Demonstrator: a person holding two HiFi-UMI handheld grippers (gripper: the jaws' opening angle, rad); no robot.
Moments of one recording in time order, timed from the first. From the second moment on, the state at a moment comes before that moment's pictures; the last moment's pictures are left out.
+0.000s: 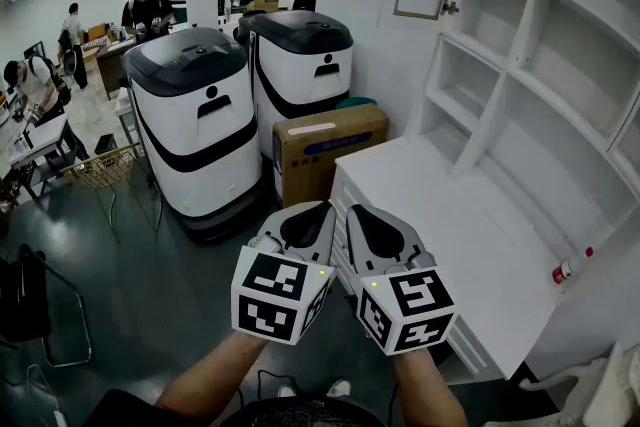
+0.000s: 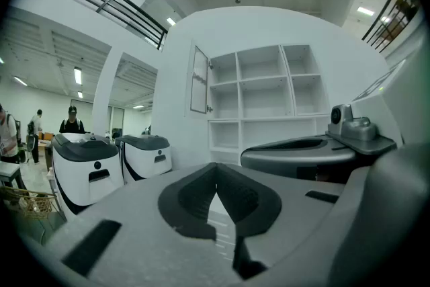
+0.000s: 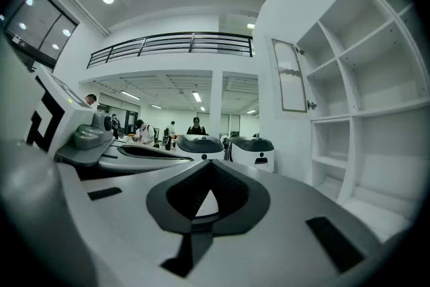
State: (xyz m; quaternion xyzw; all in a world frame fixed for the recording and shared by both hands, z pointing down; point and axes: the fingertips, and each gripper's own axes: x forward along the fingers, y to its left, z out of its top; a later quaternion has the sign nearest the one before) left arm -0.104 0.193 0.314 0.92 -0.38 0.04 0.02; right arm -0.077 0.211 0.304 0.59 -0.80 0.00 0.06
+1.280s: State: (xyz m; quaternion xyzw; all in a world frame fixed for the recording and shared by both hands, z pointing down) left arm -0.118 0.112 0.330 0.92 -0.40 0.06 0.01; right arm -0.083 0.124 0.320 0.59 -0.81 0.02 0.04
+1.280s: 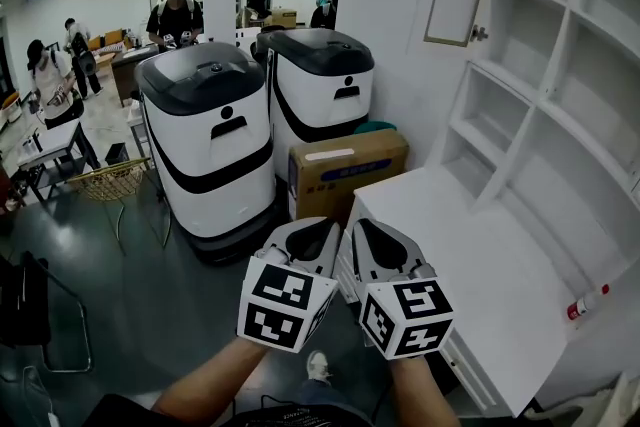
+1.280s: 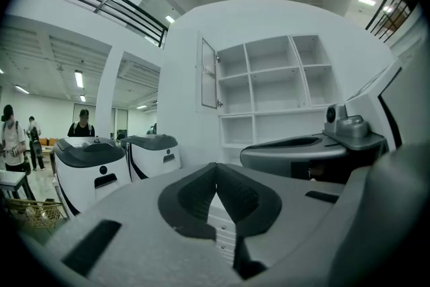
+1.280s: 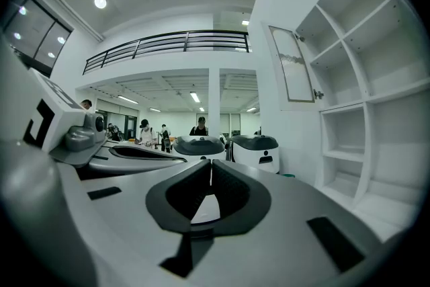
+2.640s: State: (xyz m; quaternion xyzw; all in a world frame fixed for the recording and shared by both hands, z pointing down) left arm -0.023 -0.101 0.322 0.89 -0.45 0.09 0.01; right arm 0.036 -0.096 0.313 0.56 -0.83 0.03 0.03
